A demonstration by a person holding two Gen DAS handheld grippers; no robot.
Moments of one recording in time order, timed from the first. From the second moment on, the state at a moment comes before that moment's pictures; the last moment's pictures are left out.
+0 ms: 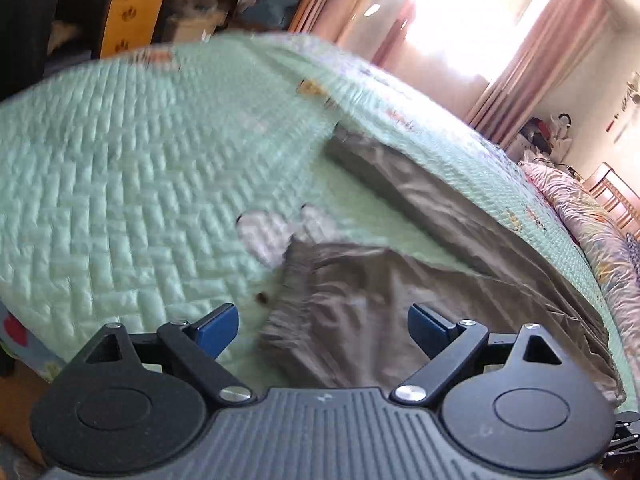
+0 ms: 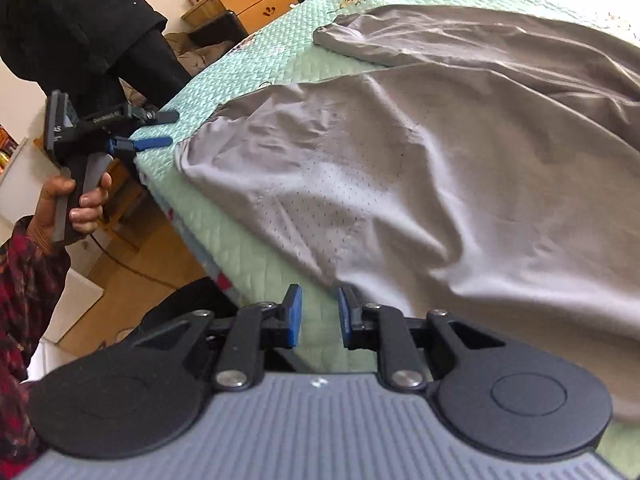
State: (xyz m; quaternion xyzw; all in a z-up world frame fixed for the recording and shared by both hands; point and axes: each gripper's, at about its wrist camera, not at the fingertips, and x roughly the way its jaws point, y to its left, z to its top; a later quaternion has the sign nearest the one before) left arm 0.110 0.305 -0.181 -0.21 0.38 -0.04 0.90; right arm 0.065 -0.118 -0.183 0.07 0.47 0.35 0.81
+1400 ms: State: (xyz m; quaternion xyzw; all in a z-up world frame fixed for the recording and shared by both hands) left arm 0.093 0.393 -0.159 -0.27 0.31 0.12 0.90; right arm 0.157 0.063 -0.207 0.10 0.43 0.42 0.79
